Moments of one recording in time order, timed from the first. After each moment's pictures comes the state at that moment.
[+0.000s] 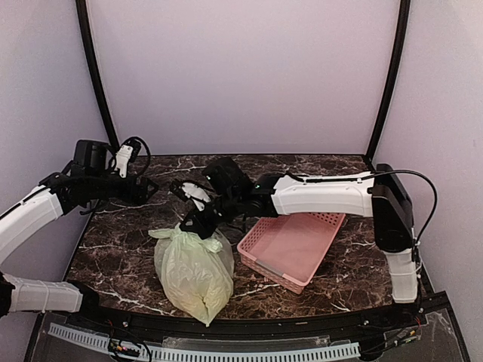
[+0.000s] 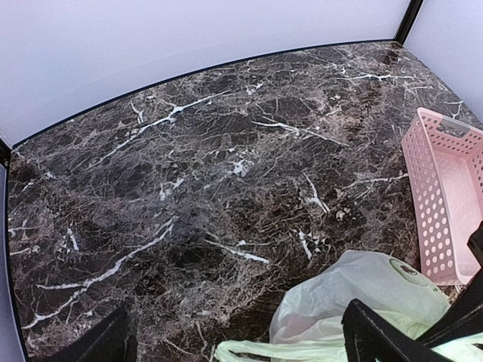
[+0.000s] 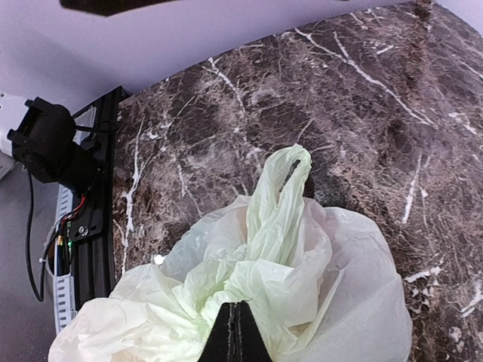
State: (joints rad) left arm -0.32 1.05 0.90 -0.46 0.12 0.02; right arm 1.10 2.12 1.74 -0.27 -0.38 0.08
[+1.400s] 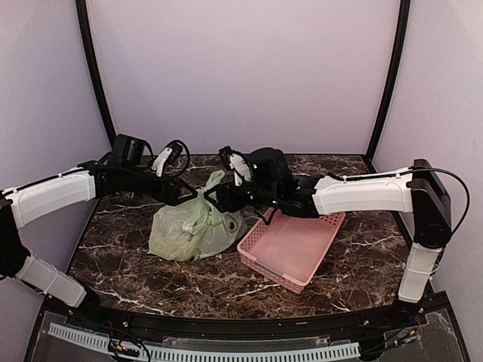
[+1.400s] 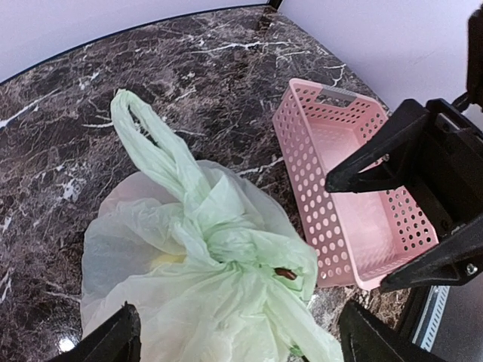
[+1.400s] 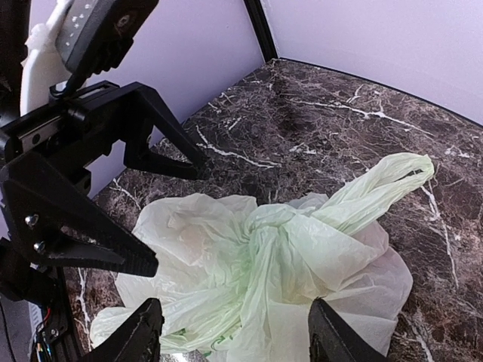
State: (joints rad) left arm -0.44 1.36 1.02 -0.34 0.49 -0.05; right arm 1.00 1.84 1.35 0.12 -0.07 0.33
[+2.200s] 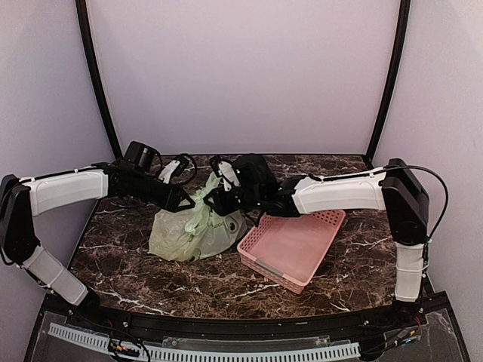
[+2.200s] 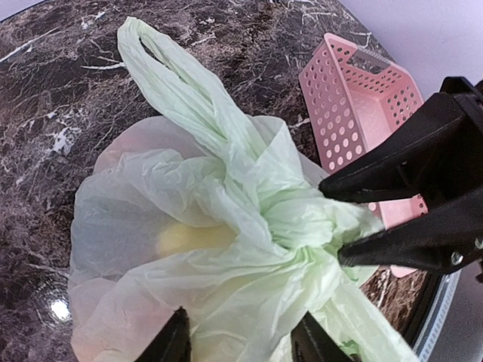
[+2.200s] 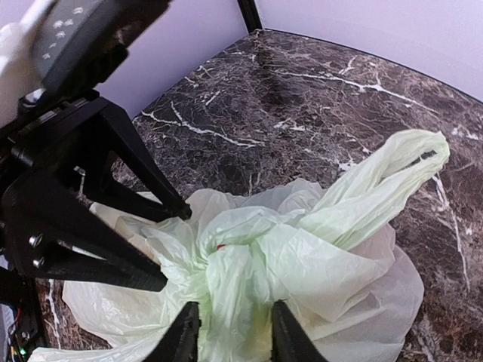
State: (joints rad) left arm -0.44 1.48 1.03 -0.40 0.47 -0.05; right arm 0.99 2.00 1.47 0.06 -0.05 0.33
